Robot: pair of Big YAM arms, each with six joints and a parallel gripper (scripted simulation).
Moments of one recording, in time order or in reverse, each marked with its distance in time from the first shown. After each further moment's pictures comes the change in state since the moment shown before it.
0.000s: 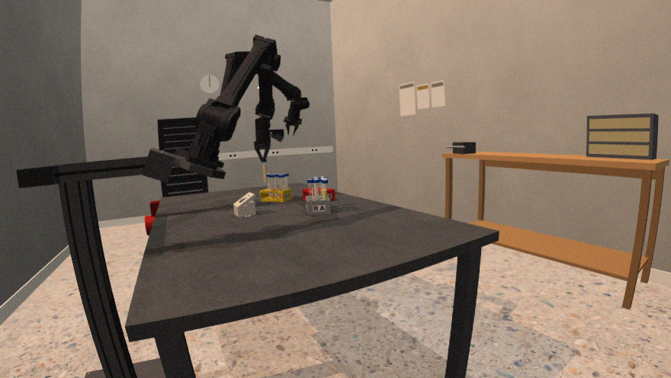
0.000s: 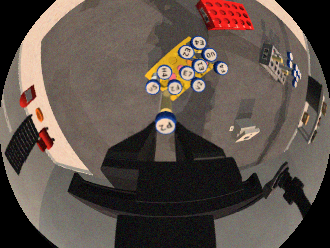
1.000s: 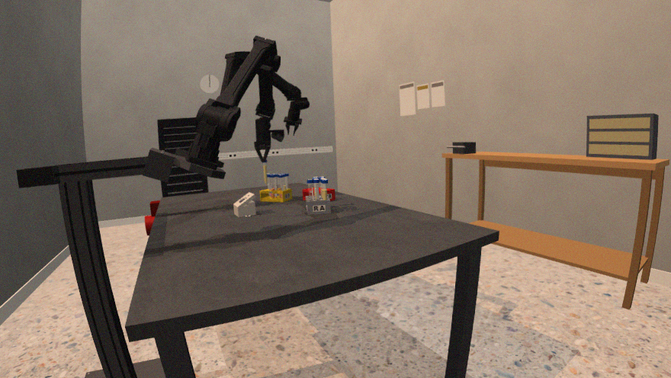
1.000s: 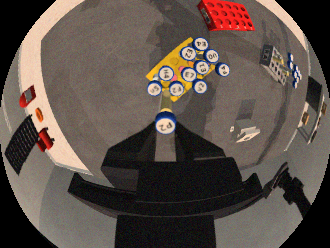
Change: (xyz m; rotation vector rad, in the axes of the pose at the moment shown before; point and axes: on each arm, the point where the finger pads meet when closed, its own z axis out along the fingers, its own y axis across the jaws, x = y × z) left arm 0.000 0.000 0.000 0.000 0.000 0.000; right arm -0.002 0.003 0.002 0.002 0.001 -0.001
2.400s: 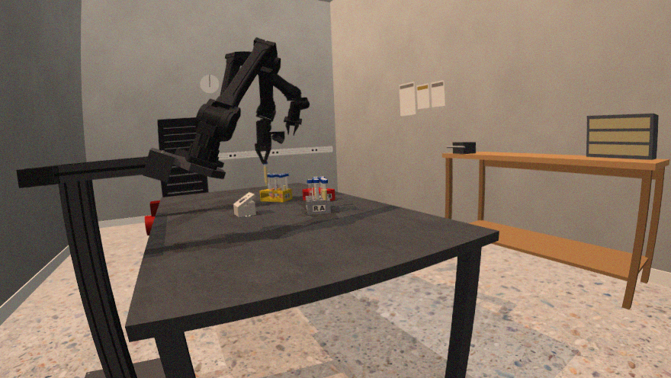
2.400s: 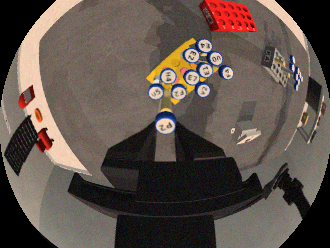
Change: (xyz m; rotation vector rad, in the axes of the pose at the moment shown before) left arm 0.000 0.000 0.000 0.000 0.000 0.000; right arm -0.003 0.003 0.008 0.007 0.003 -0.003
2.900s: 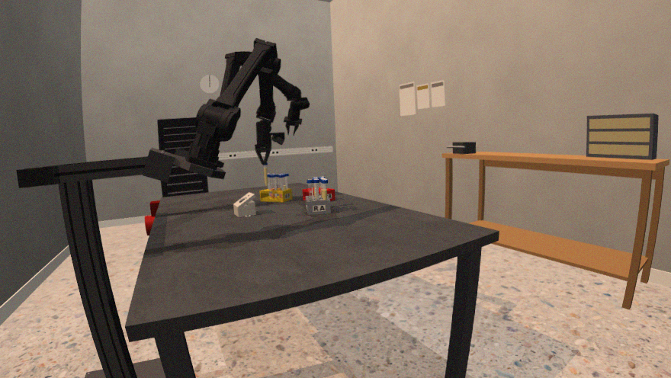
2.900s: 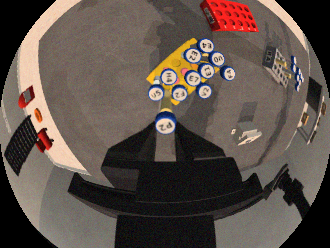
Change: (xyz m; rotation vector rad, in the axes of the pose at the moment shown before) left arm 0.000 0.000 0.000 0.000 0.000 0.000; right arm 0.000 0.001 0.005 0.001 0.000 0.000
